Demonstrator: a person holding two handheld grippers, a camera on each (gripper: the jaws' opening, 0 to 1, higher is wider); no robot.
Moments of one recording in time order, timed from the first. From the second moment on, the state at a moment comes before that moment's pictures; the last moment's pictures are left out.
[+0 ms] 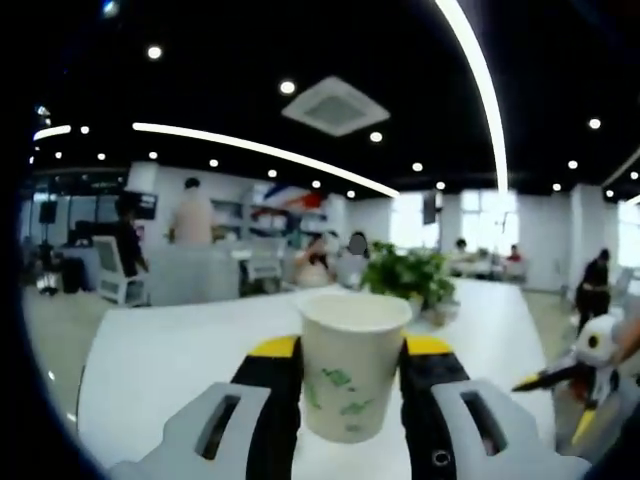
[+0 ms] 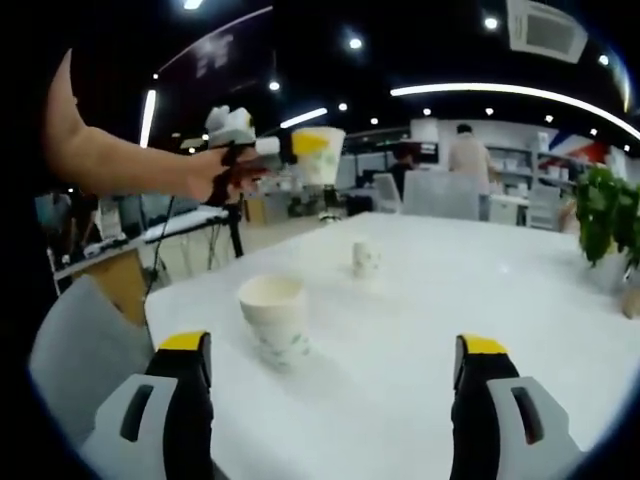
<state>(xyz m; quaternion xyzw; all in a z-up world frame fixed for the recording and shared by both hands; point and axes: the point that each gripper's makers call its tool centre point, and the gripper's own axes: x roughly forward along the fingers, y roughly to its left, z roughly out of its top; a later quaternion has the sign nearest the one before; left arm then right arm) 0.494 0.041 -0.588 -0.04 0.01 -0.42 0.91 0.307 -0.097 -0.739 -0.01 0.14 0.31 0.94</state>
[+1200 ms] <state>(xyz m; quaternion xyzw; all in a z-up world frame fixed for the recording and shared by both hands) 0.406 0.007 -0.574 -0.06 -0.01 -0.46 0.89 0.302 -0.096 -0.738 -0.01 0.13 0.32 0.94</state>
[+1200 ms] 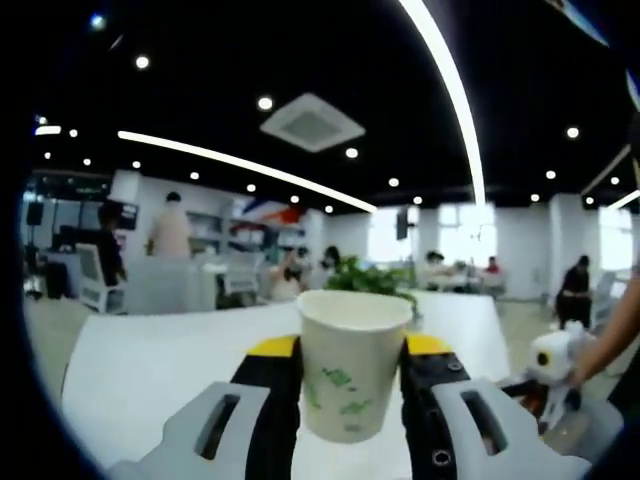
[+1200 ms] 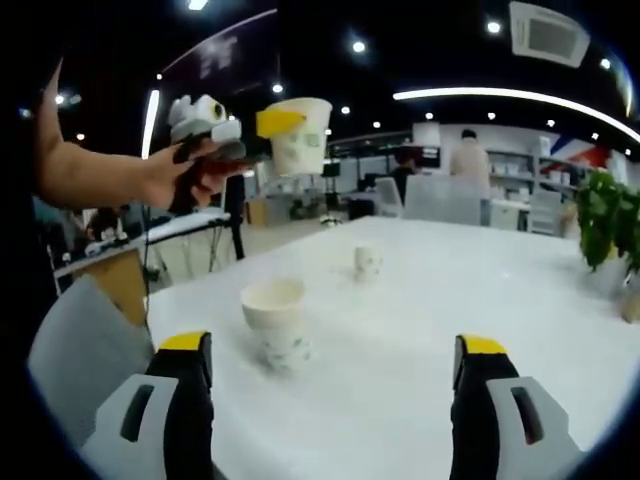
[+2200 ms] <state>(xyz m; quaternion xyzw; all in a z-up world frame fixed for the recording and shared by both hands) 0.360 0.000 -0.581 -0.07 -0.02 -0.46 0.88 0.305 -0.096 -0.738 -0.01 0.13 0.32 0.94</state>
